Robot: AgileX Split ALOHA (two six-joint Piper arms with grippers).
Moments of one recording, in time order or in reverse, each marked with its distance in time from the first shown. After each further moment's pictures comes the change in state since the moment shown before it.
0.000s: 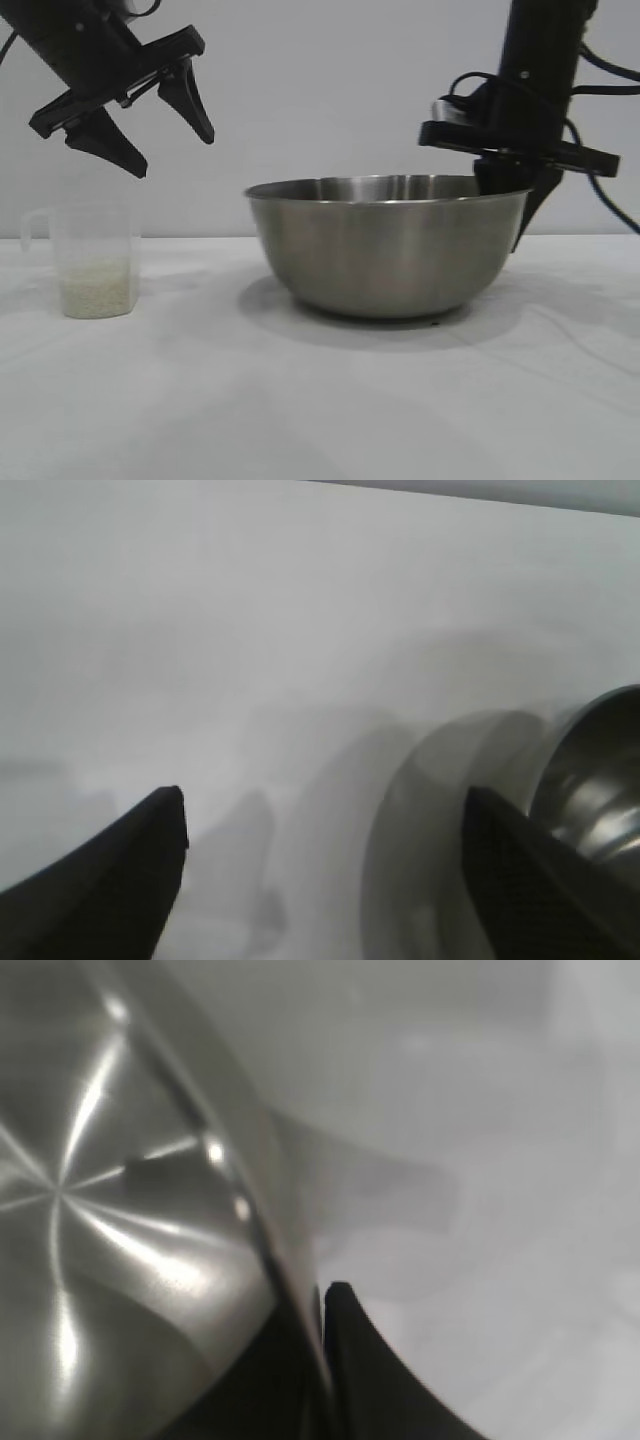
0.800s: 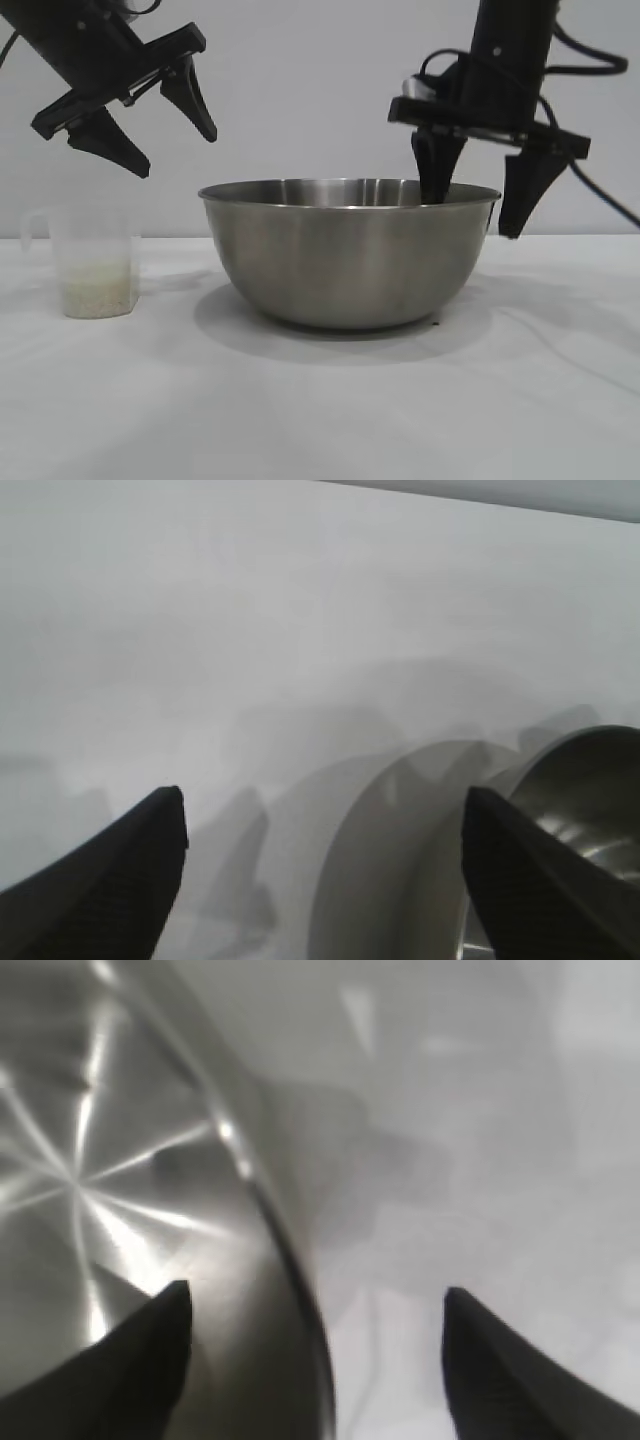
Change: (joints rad) left arm 0.000 0.000 0.000 -0.020 0.006 0.000; right arm -0.049 -0.194 -0.002 -0.137 0.011 0.002
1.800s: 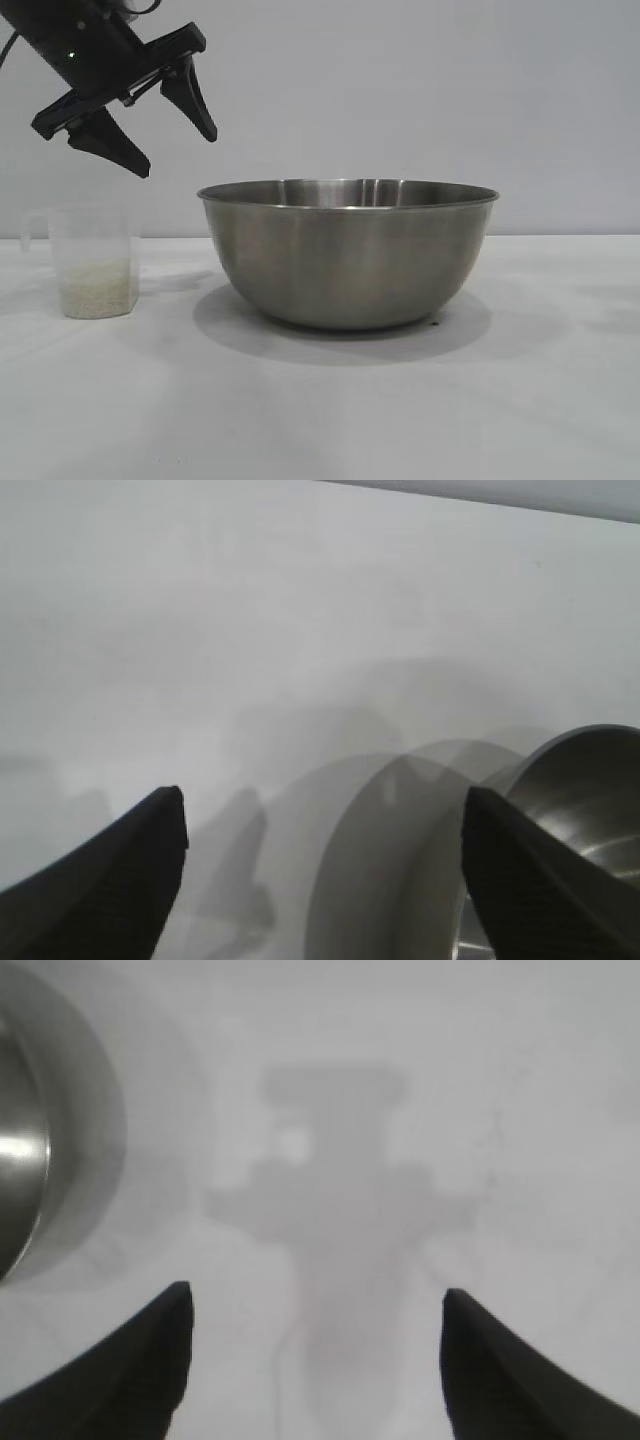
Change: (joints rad) left arm -0.002 0.000 0.000 0.000 0.000 0.000; right arm -0.163 -0.867 0.684 -0.083 0.008 0.012
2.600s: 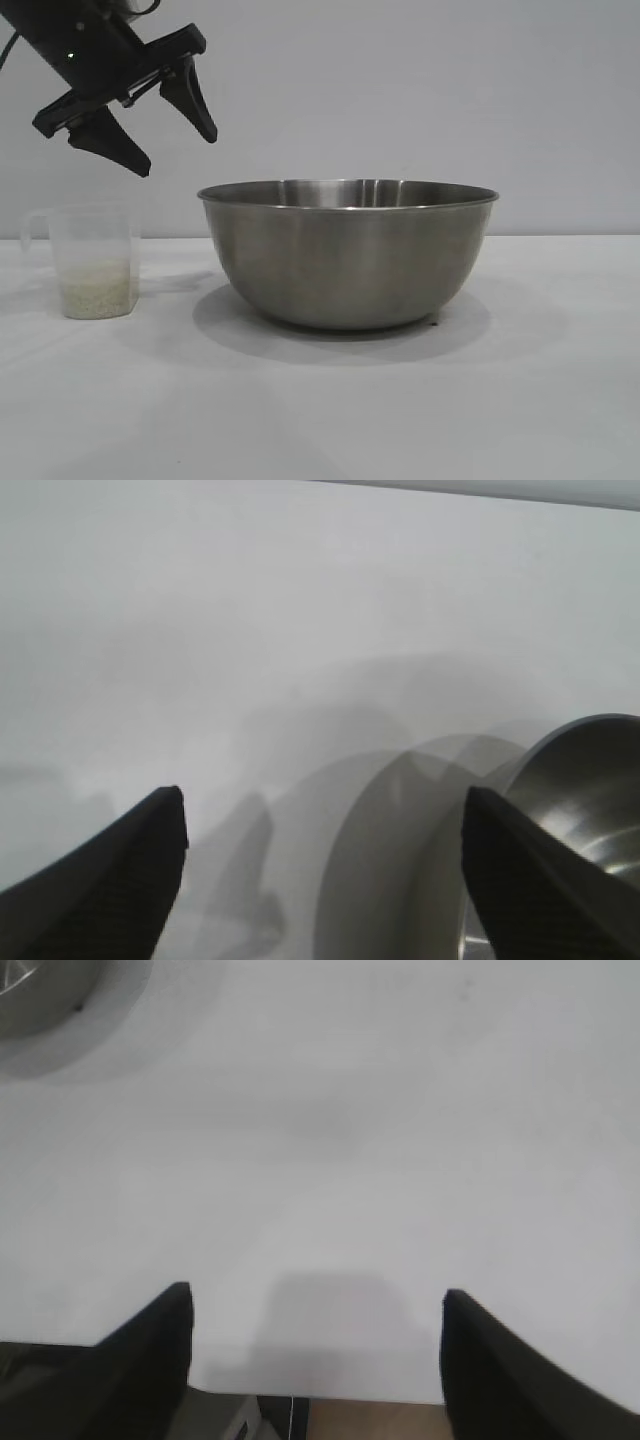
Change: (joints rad) left arm 0.000 0.000 0.000 0.000 0.000 0.042; right arm 0.000 -1.049 0.552 -0.008 -0.092 0.001
